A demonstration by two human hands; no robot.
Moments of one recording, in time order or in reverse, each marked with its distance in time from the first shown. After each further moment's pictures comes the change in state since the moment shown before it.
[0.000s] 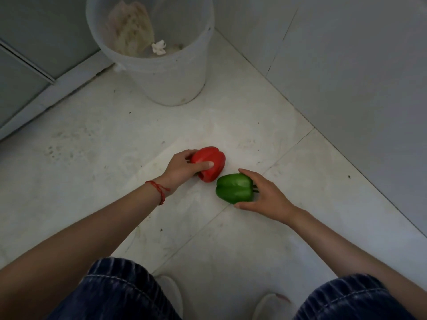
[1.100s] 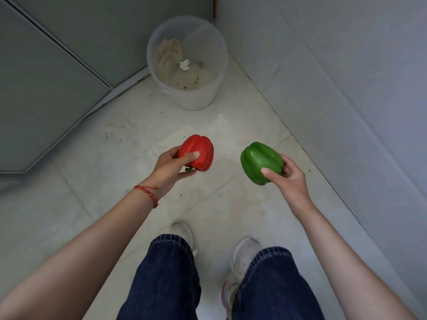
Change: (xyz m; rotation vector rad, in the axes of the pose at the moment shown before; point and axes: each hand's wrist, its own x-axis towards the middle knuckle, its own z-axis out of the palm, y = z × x) left_hand -0.182 0.116 -0.074 -0.509 0.058 -0.171; right_hand -0.126 -0.166 -0.092 0.640 0.404 0.171
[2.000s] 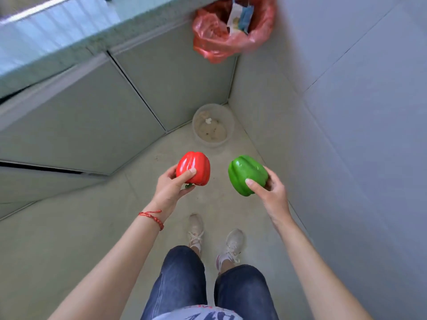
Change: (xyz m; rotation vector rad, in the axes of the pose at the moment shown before) left_hand -0.360 0.242 -0.022 -0.219 0.145 0.069; right_hand -0.237 -0.345 0.040 0.013 -0.045 -0.051
